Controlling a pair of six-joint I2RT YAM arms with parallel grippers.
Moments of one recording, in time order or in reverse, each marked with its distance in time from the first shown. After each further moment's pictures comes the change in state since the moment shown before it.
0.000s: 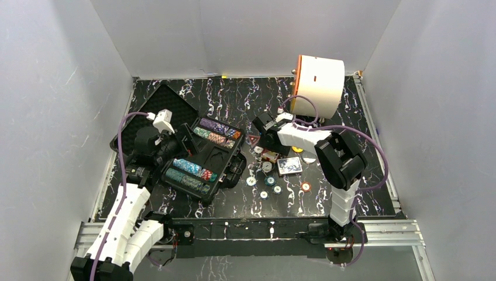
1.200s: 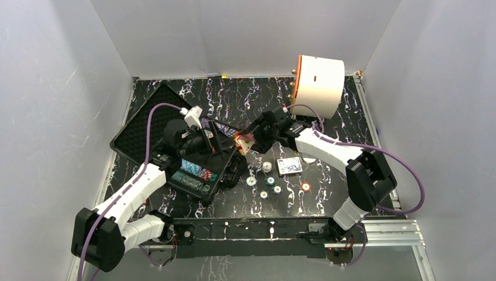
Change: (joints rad) left arm -0.249 0.273 0.001 0.271 0.051 -0.172; right arm 0.011 -0.289 -0.103 0.270 -0.539 0.445
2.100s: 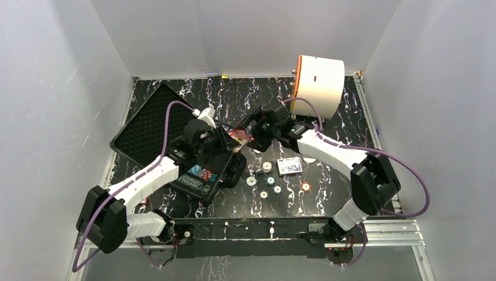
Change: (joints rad) left arm -0.166 0.164 0.048 0.074 -0.222 -0.080; right arm 0.010 -0.029 -0.009 0.084 -0.052 -0.014
